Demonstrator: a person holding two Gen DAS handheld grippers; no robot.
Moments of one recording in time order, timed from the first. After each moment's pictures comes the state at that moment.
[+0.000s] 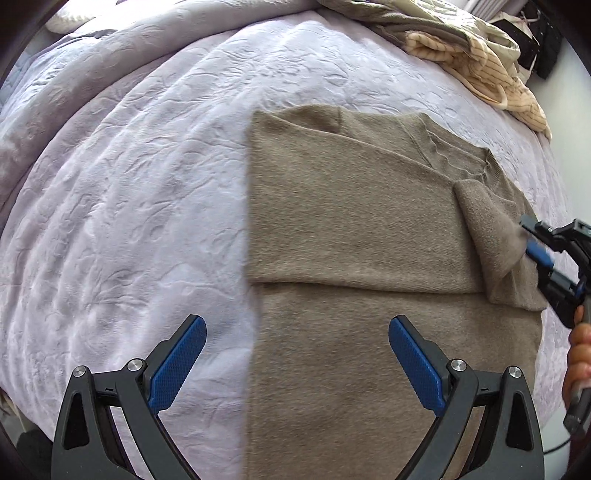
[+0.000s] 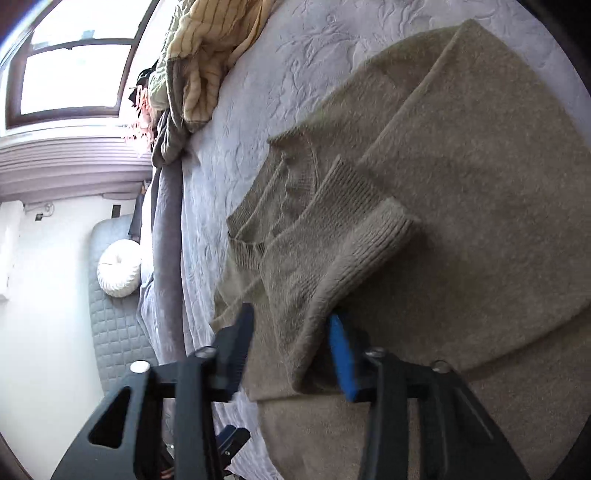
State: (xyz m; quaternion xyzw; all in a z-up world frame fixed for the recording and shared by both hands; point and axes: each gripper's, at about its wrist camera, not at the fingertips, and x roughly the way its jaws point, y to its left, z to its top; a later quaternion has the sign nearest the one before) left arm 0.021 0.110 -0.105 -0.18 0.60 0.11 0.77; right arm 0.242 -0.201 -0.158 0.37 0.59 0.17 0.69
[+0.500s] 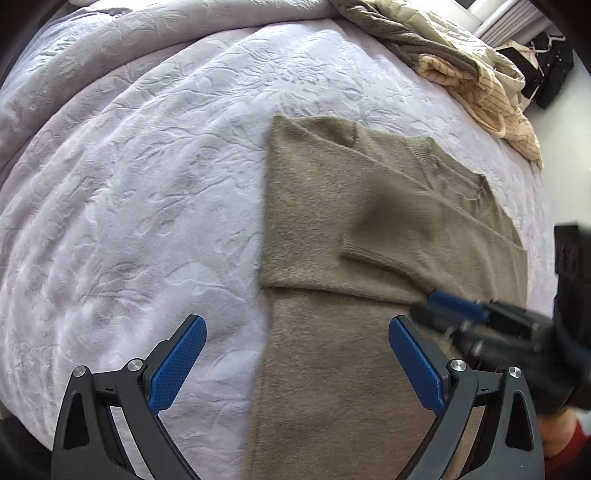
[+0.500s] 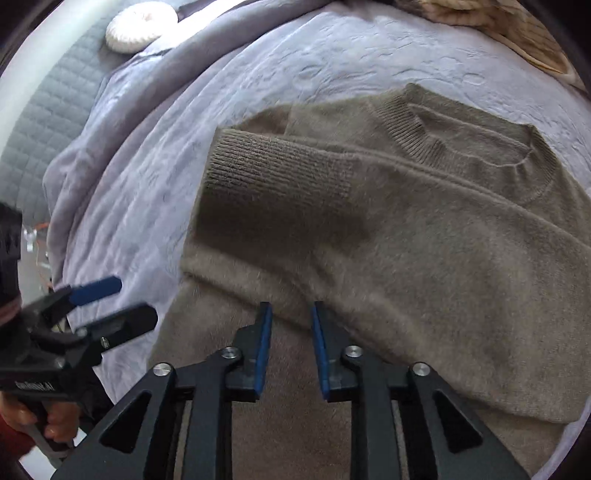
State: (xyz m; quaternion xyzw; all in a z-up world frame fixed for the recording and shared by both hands) left arm 0.017 0.130 -0.104 -0.25 0.58 0.09 0.77; right arm 0.147 -0.006 -0.162 -0.10 0.63 0.34 0.69
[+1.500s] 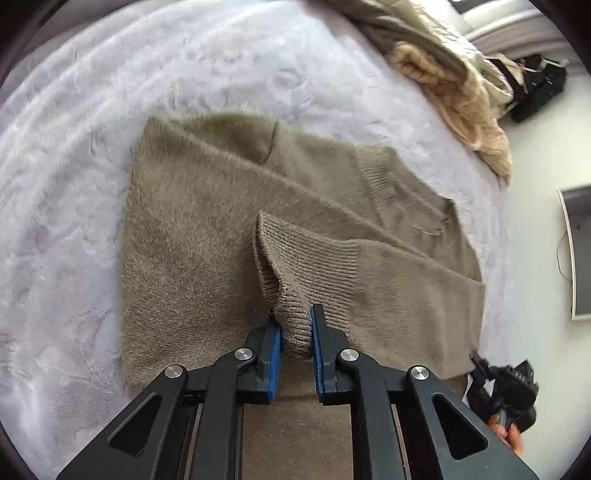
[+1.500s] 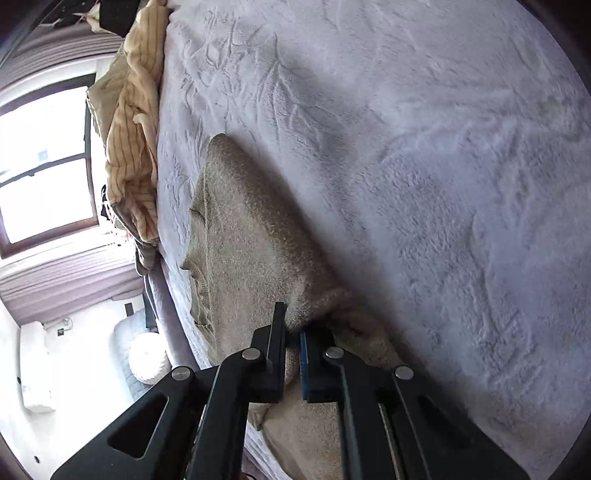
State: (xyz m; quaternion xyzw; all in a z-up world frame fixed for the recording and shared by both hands) left arm 0.112 0.110 -0.134 -0.32 0.57 0.01 0.75; right arm 0.146 -0.368 -0.199 0.54 0.53 0.06 0.65
